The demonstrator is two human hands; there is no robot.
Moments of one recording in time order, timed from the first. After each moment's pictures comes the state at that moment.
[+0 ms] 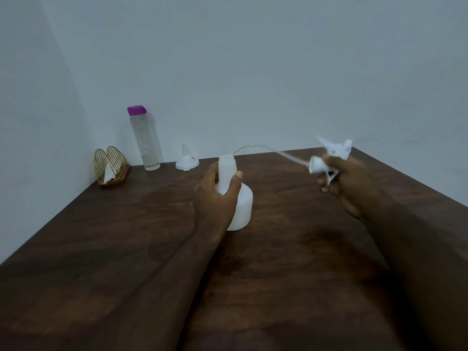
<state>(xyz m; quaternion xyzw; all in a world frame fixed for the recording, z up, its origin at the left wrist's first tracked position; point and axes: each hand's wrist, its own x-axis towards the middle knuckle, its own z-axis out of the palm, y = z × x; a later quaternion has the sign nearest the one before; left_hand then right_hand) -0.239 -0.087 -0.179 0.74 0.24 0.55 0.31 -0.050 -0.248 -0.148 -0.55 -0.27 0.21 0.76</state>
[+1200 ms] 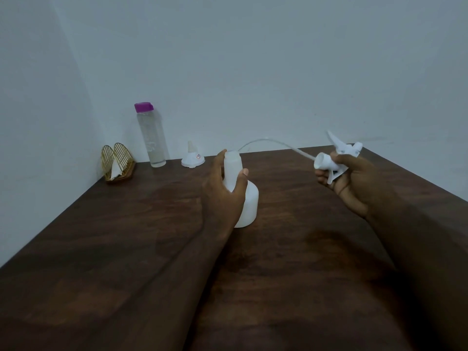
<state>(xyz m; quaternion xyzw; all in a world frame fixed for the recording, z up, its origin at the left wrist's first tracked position) -0.240 -0.086 -0.179 0.75 0.24 0.55 0.28 -0.054 -0.249 -0.147 -0.47 -0.29 0.24 0.80</state>
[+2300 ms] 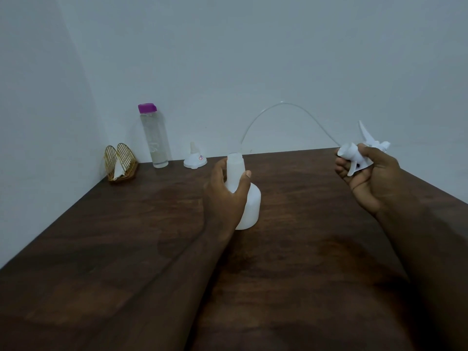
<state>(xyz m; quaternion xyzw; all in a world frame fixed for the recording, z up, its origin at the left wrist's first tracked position) -0.238 -0.084 -0.181 0.73 0.24 0.56 0.31 -0.047 -0.259 -0.137 -0.38 -0.24 0.22 0.87</state>
